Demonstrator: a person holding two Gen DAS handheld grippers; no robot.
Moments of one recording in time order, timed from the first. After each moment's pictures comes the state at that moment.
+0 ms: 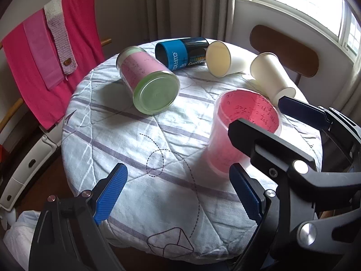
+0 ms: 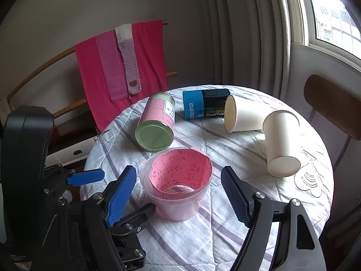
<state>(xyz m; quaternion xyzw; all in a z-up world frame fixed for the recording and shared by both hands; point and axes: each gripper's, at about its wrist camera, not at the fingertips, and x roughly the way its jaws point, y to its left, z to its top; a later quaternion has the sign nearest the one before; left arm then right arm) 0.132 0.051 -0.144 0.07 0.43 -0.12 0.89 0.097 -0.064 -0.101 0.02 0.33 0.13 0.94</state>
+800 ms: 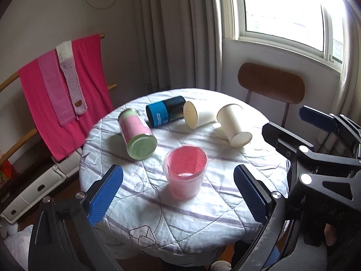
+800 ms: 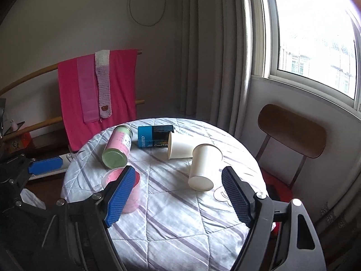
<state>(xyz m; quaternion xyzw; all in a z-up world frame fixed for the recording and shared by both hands) 0.060 0.004 -0.061 0.08 0.30 -0.11 0.94 0.031 -0.132 -0.033 -0.02 0.25 0.03 0.97</state>
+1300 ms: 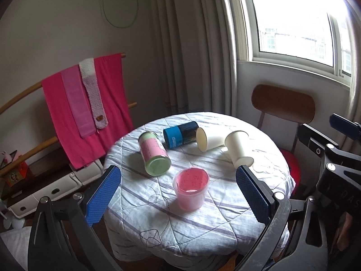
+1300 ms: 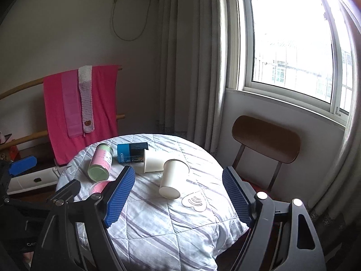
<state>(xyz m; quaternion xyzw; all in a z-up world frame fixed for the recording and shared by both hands) 0.023 -0.004 -0.020 0.07 0.24 -0.05 0.97 -0.002 -0.156 0.004 -0.02 0.21 -0.04 0.98</state>
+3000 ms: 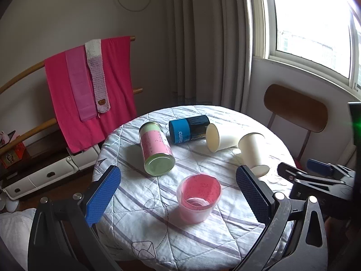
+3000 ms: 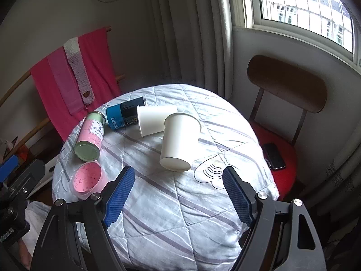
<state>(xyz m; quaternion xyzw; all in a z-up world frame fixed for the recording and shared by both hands) 0.087 0.005 -0.047 0.03 0.28 -0.02 0.96 0.099 -0.189 -0.067 0.07 0.37 0.00 0.92</state>
